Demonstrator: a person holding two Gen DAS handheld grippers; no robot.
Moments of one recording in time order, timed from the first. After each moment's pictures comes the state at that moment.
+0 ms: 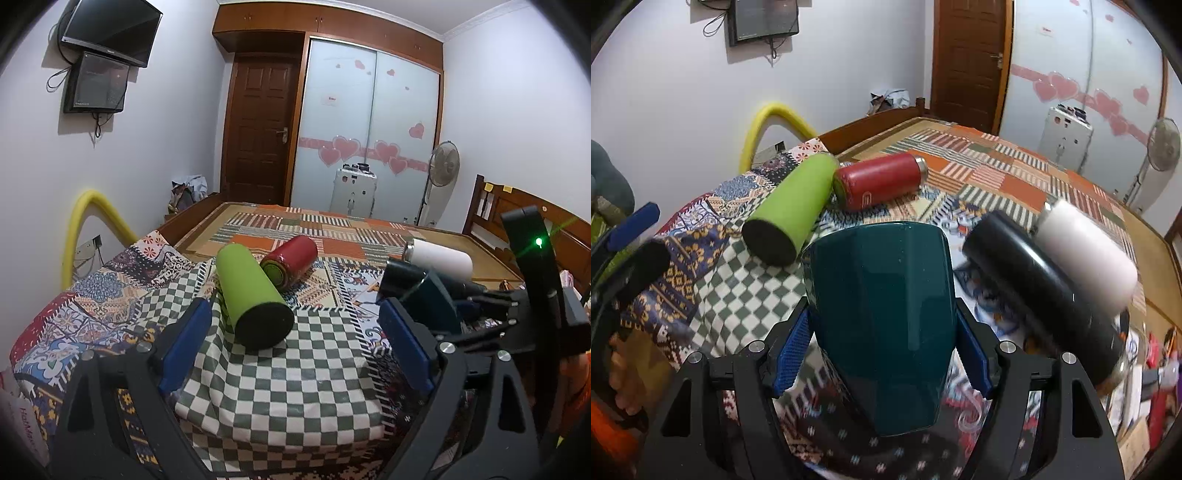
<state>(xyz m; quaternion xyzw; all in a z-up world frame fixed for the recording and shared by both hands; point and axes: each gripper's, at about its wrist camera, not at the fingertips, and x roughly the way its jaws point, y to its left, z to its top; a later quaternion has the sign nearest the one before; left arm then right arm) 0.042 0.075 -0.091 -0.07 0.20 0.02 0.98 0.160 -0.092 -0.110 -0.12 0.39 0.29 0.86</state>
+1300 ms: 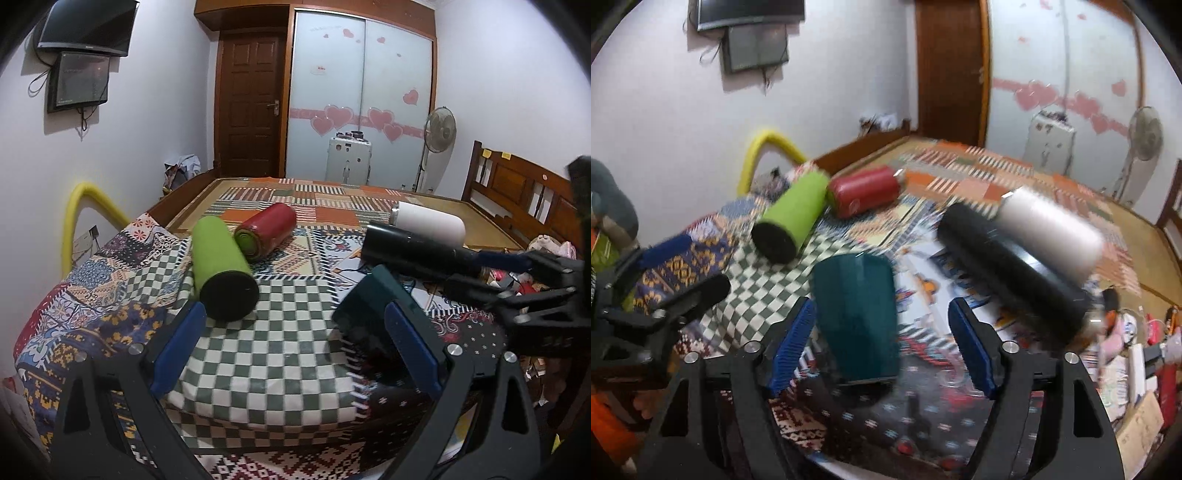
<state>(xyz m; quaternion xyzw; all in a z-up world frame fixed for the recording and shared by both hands) 0.056 0.029 -0.101 -0.04 0.26 0.02 0.96 0.116 -0.151 -0.092 -0.08 0.32 0.26 0.91</state>
